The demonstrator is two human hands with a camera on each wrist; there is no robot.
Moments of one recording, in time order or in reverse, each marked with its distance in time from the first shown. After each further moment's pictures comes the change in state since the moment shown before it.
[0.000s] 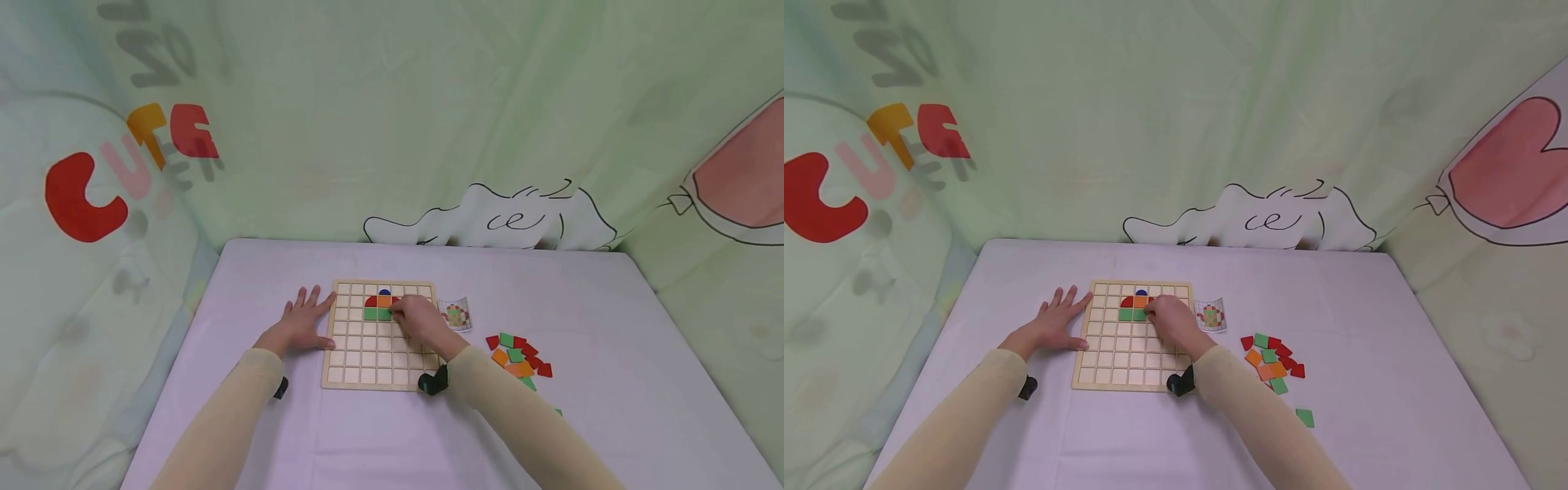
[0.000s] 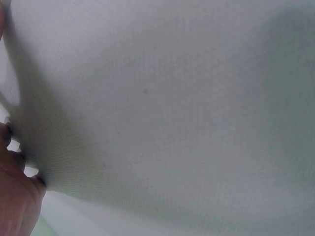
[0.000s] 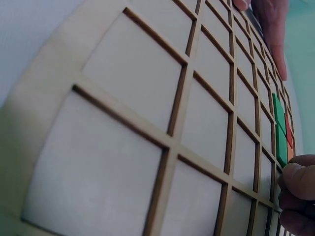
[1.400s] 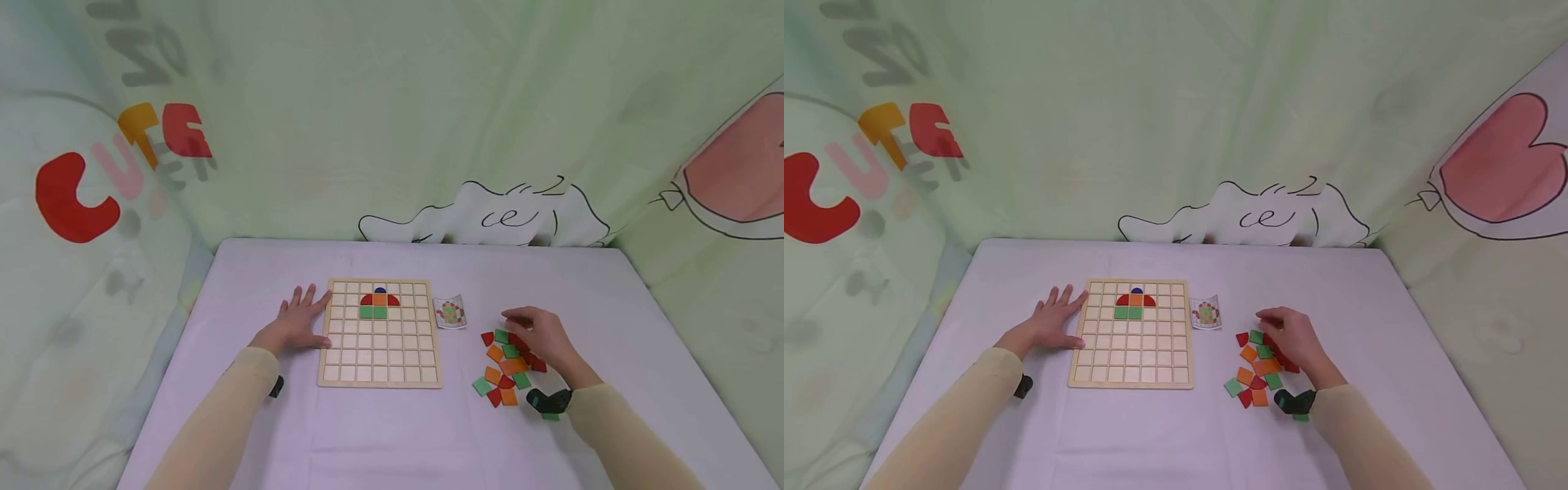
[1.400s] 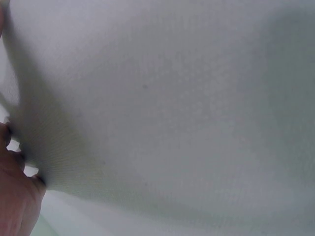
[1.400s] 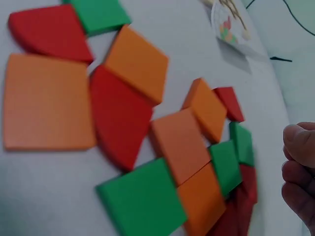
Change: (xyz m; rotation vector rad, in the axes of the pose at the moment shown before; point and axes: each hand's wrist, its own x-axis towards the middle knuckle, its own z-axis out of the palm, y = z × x) left_hand 0.005 -0.004 0.003 0.010 -0.010 -0.006; right_hand -0.126 0.154 -0.079 0.188 0.146 0.268
